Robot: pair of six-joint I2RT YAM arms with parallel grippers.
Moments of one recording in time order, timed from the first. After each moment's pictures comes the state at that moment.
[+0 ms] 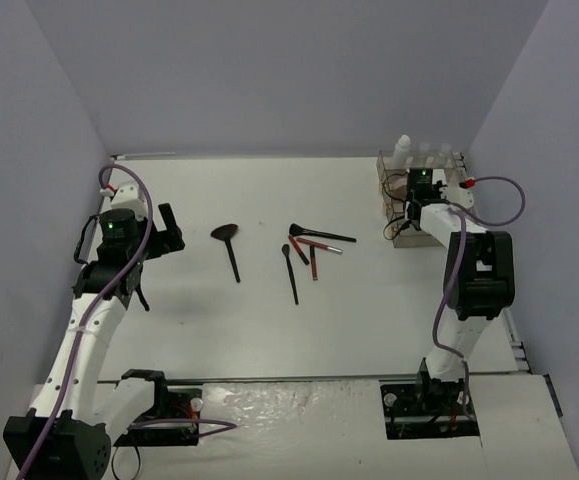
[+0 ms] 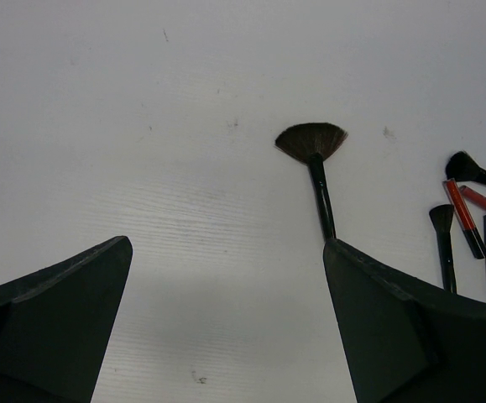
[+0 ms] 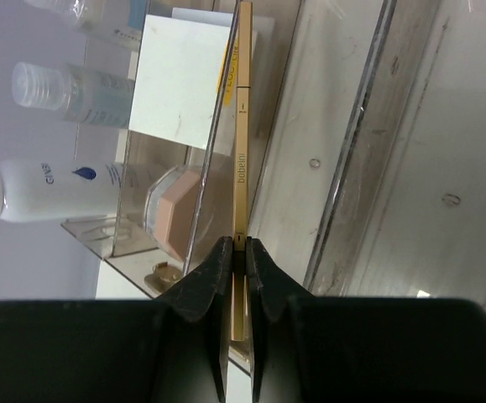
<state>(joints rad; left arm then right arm) -0.05 0.96 0.92 -0.46 -0.05 -0.25 0.01 1.88 1.21 -0.06 0.58 1.29</state>
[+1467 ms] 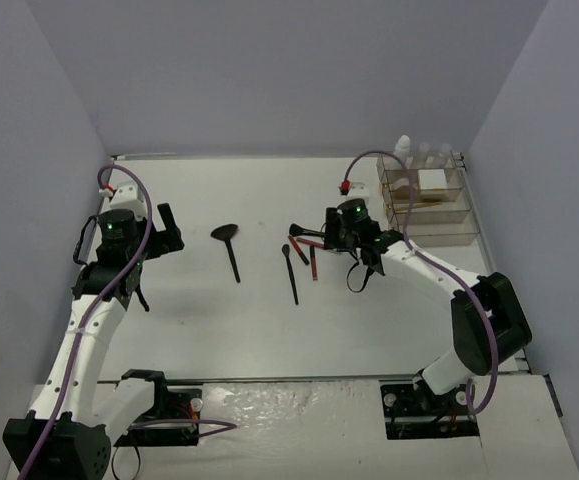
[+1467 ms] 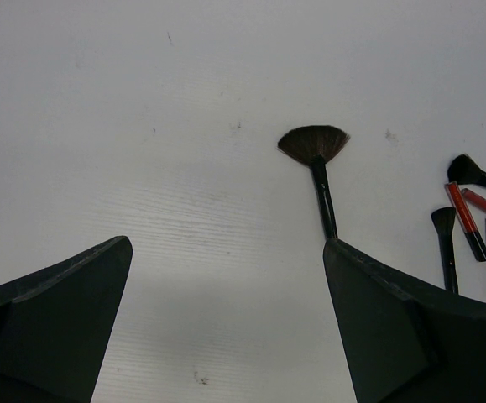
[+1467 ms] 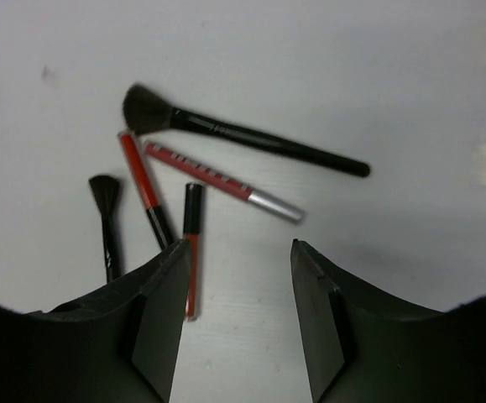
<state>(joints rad) -0.05 0.96 0.92 -0.46 -0.06 -0.25 0.50 1.53 0.96 -0.12 0.21 0.39</state>
